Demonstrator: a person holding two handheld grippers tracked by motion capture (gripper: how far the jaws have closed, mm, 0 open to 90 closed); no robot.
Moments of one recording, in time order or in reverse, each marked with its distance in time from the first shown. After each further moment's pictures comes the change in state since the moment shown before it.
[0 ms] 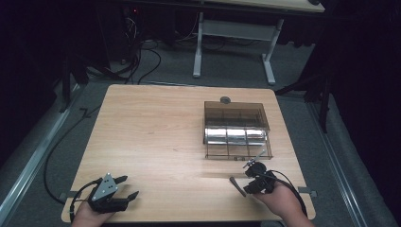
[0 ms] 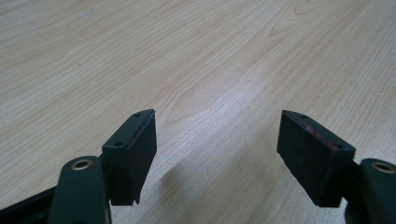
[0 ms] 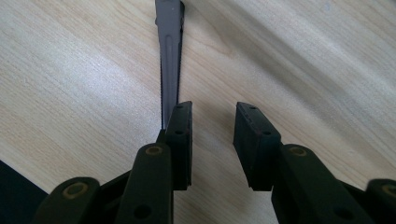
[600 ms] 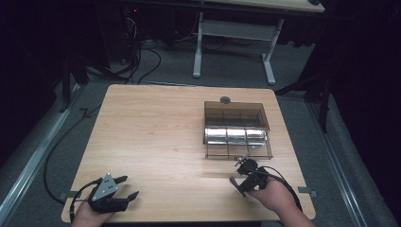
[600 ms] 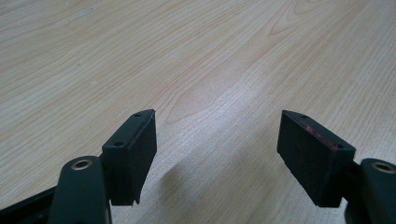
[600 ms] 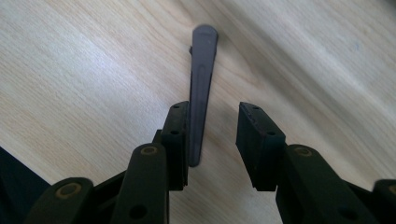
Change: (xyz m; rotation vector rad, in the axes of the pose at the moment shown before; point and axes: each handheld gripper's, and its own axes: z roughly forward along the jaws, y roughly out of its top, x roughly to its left) left arm 0.000 0.000 0.000 0.002 -0.003 0.001; right arm 0.010 0.023 0.001 0.031 0.009 -0.115
